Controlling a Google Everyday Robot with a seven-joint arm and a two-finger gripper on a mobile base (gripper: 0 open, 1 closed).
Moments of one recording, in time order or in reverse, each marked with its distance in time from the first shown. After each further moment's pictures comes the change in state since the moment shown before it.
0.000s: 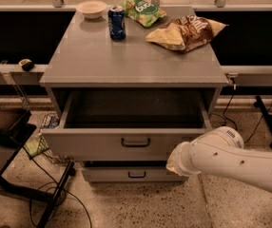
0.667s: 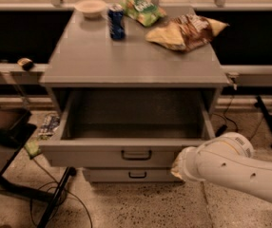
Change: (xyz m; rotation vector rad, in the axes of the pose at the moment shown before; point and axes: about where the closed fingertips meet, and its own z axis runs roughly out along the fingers) arm 0.013 0.015 -0.023 0.021 0.028 -0.002
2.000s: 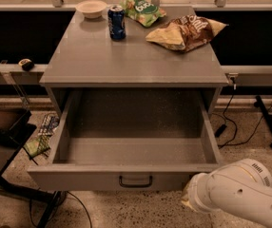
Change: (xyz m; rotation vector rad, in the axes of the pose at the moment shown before) arm 0.040 0.081 -0.019 -0.114 0.051 0.095
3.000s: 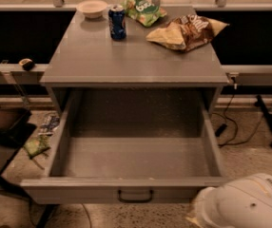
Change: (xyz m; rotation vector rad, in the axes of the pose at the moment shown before) arm 0.020 0.042 -0.015 -0.064 0.028 0.062
